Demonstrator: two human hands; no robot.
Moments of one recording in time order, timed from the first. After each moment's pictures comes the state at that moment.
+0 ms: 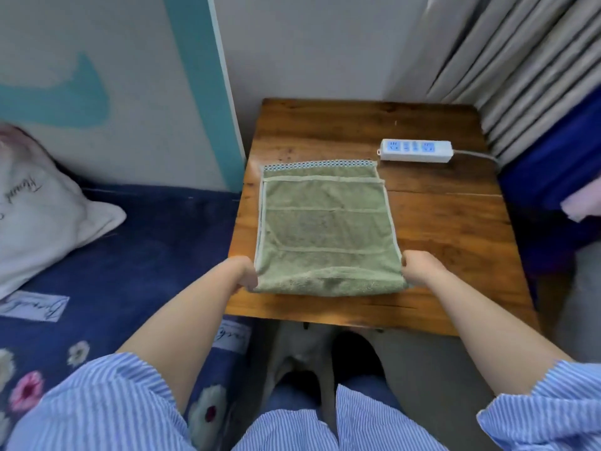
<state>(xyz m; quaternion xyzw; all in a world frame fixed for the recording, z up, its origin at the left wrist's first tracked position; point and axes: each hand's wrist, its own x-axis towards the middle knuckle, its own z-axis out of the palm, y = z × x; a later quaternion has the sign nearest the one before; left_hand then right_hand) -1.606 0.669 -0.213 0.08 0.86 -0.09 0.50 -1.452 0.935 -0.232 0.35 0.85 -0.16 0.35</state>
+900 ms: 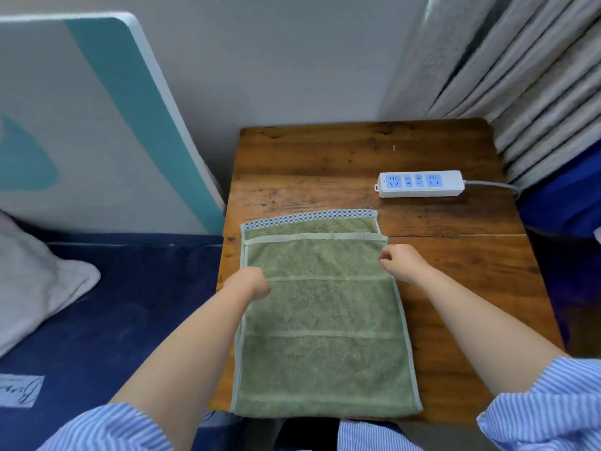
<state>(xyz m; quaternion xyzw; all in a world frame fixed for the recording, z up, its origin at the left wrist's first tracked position) -1.712 0.773 -0.254 0.18 0.88 -0.12 0.42 -1.578 1.012 -0.259 0.31 0.88 -0.25 0.24</state>
